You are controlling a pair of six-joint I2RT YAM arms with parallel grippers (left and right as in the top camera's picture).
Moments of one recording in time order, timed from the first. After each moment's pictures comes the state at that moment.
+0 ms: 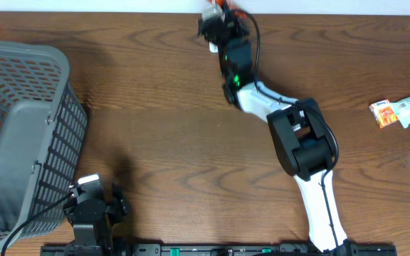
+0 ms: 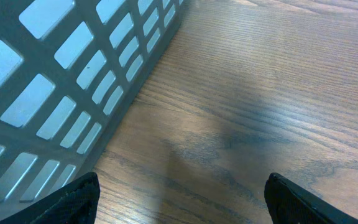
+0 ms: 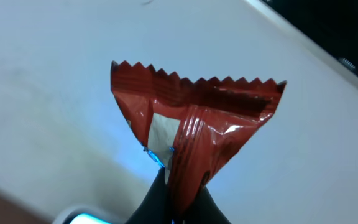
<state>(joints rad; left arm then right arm) -0.05 0.01 0.29 -0.99 -0.32 -0.15 0.46 2.42 1.67 0.97 0.32 -0.64</state>
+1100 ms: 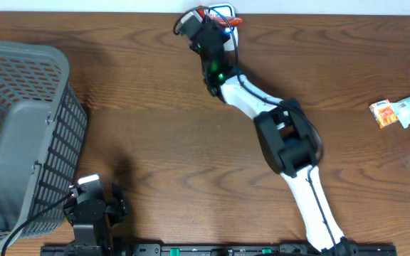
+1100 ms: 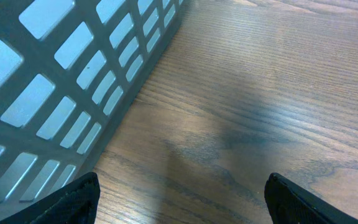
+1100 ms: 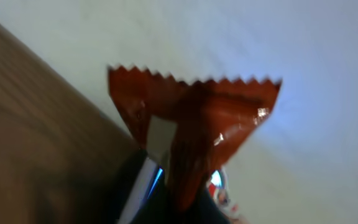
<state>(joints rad) -0.05 0.01 0.29 -0.99 -0.32 -0.15 0.53 2.51 1.92 0.35 0.44 -0.64</state>
